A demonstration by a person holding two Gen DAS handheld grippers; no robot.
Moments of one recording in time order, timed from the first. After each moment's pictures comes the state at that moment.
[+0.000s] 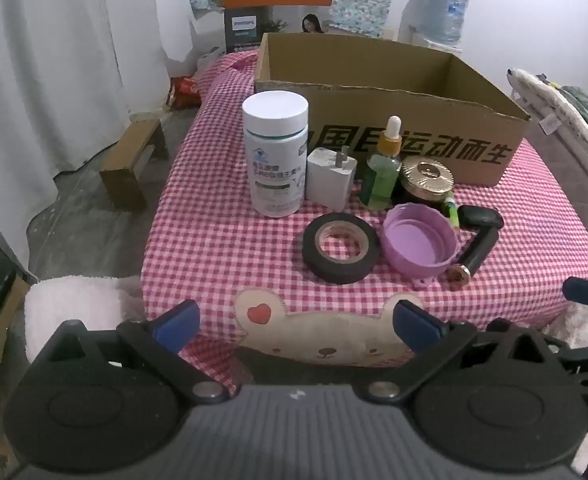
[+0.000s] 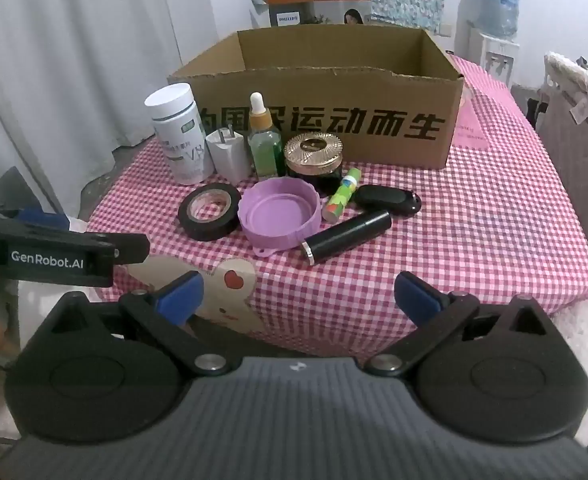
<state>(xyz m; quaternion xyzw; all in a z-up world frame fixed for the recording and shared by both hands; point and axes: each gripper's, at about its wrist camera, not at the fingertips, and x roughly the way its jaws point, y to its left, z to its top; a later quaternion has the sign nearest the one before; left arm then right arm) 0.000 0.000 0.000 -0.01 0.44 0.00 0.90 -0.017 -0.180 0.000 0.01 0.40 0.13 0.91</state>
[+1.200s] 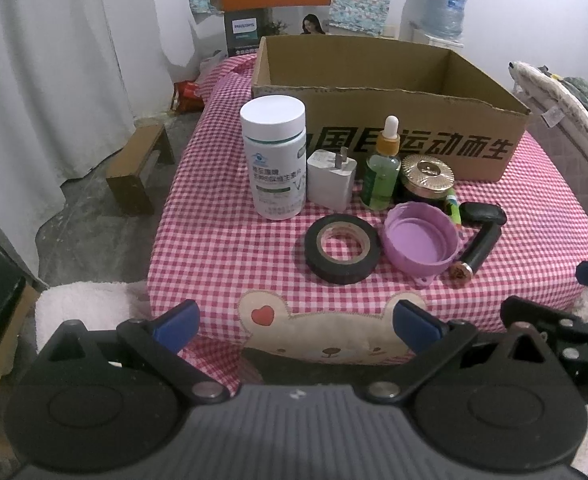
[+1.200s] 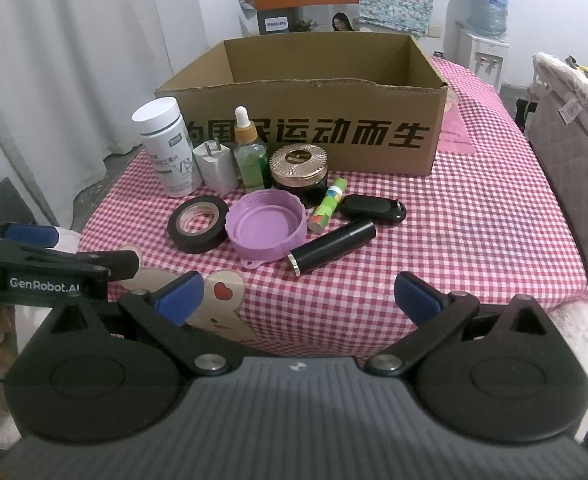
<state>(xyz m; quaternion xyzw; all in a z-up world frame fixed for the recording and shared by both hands) -0.001 -0.005 0.004 0.01 0.44 0.01 0.90 -0.014 -0.186 0.009 0.02 0.39 0.12 0.91</state>
